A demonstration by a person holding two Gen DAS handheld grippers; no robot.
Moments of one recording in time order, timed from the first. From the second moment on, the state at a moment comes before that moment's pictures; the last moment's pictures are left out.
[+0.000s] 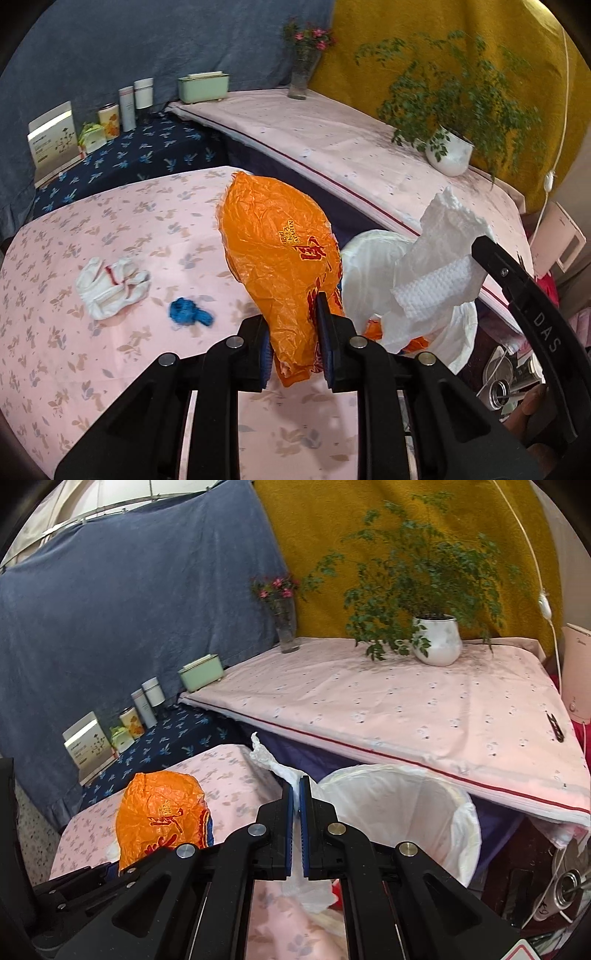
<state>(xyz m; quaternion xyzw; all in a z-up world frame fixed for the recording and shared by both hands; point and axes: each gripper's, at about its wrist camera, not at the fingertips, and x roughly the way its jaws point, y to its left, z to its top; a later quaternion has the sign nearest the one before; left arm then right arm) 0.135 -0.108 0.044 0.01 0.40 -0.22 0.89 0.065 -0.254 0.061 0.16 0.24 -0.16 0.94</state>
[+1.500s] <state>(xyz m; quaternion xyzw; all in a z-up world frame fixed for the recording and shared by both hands) 0.135 -0.146 0.025 0.02 0.42 -0.23 0.88 0.048 -0.282 0.037 0.16 0.26 -0.19 0.93</state>
